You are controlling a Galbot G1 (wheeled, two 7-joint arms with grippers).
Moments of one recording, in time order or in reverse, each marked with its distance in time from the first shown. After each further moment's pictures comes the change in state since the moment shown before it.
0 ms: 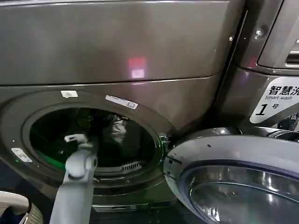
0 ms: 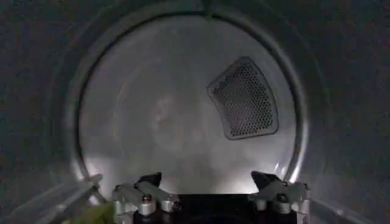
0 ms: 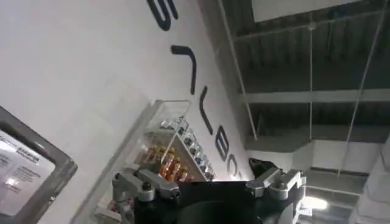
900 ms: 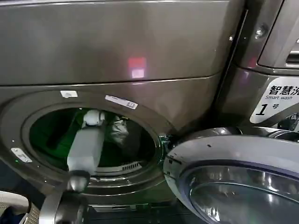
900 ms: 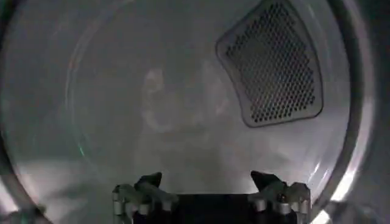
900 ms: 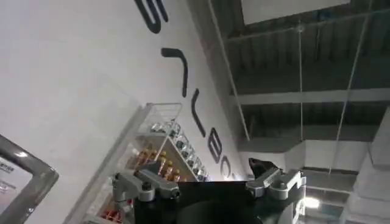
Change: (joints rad) left arm -0.476 0.016 0.119 0.701 0.115 -0.042 0.153; right arm 0.009 -0.015 0.013 -0.026 -0.001 0.014 -0.009
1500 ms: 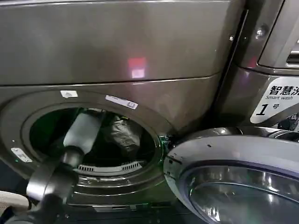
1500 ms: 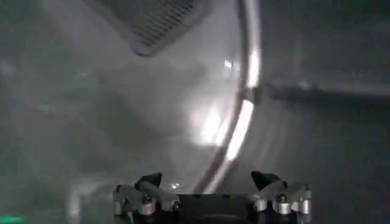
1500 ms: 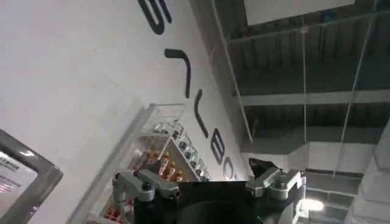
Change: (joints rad) left arm -0.202 0.059 0.390 0.255 0.413 -0.080 0.442; right arm 0.009 -0.005 -0.015 -0.010 -0.007 0.011 -0.012
